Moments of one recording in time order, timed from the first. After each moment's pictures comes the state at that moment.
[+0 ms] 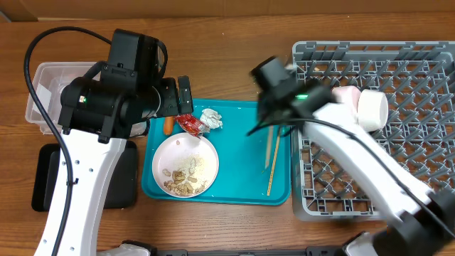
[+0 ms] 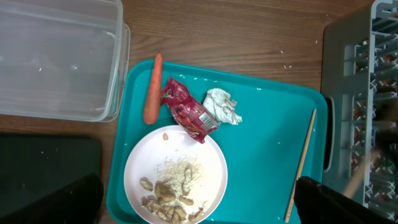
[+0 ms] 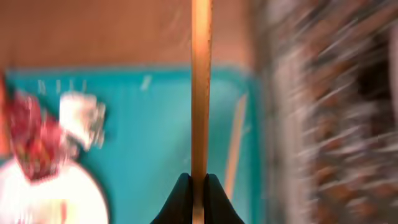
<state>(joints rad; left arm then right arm) -0.27 1.46 1.78 -1.36 -0.03 -0.39 0.55 1.64 1.52 -1.06 0.21 0.63</state>
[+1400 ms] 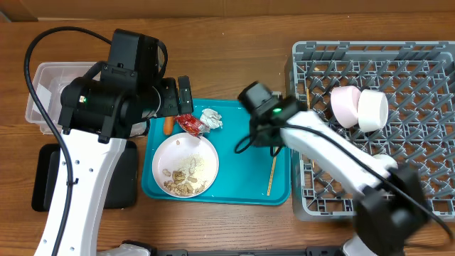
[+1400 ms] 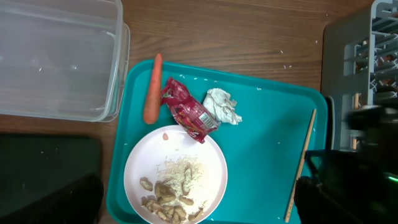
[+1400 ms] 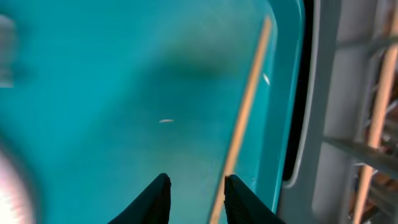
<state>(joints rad) -0.27 1.46 1.78 -1.36 -0.03 -0.39 0.63 1.79 1.32 -0.97 0.17 0.64</state>
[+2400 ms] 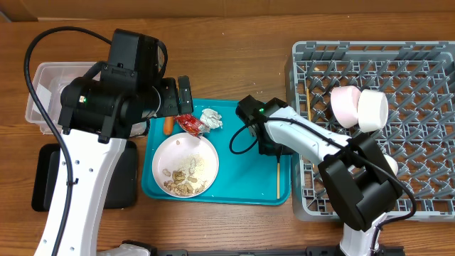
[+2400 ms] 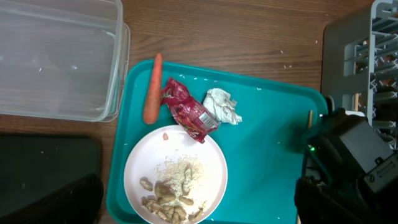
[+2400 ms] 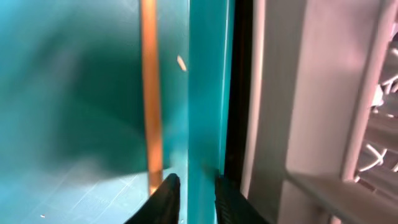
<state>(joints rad) -0.27 1.46 1.78 -1.36 -0.03 -0.39 0.62 1.97 1.31 -1.05 0.37 0.68</state>
